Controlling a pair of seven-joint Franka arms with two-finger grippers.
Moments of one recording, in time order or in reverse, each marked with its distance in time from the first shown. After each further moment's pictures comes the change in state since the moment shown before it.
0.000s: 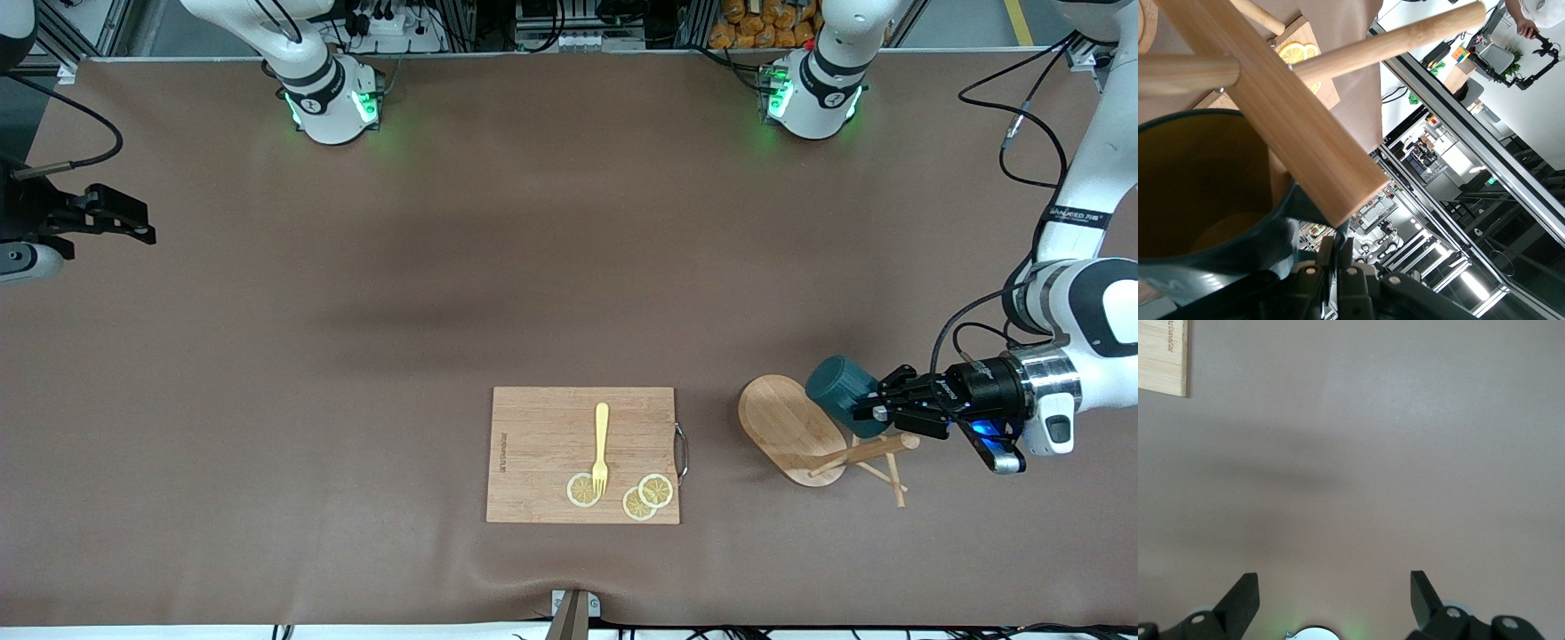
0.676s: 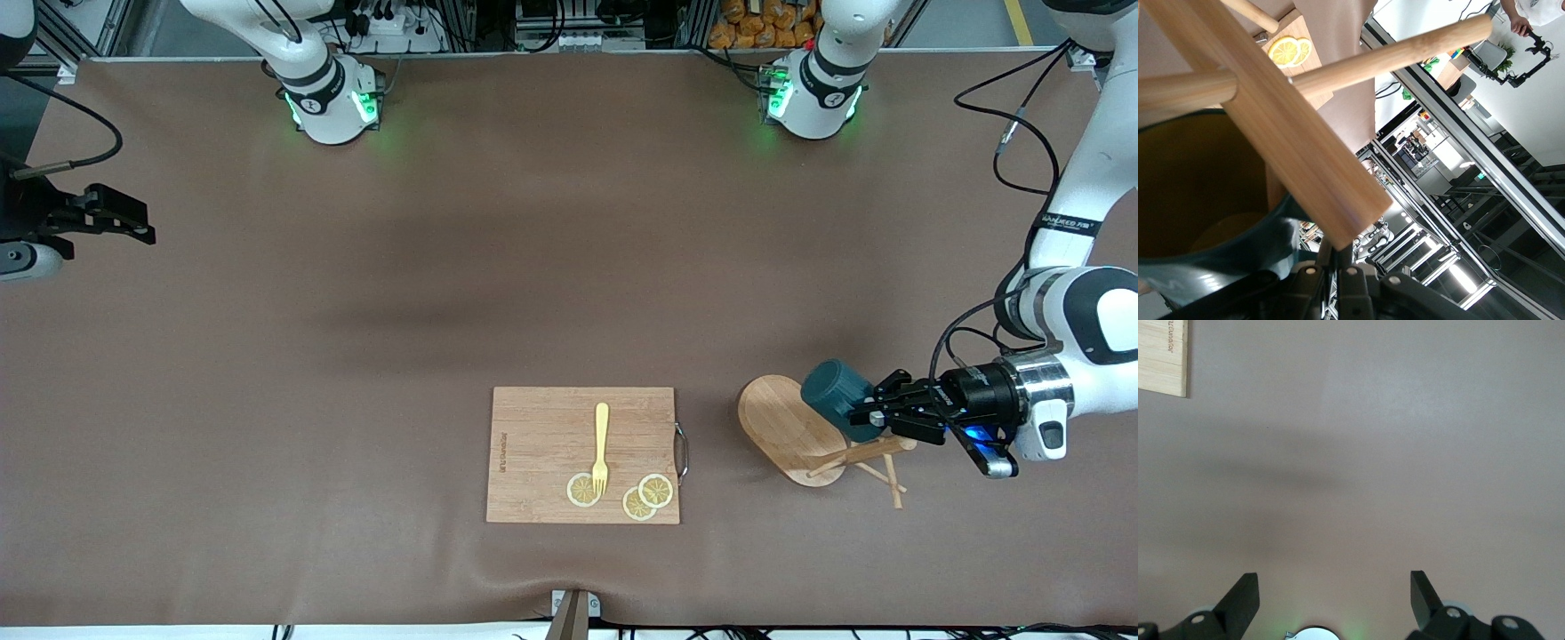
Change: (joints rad) left arm -0.014 0.033 0.001 0.020 -0.021 0.000 0.002; right arm 0.000 0.000 0.000 0.001 0.000 0.000 0.000
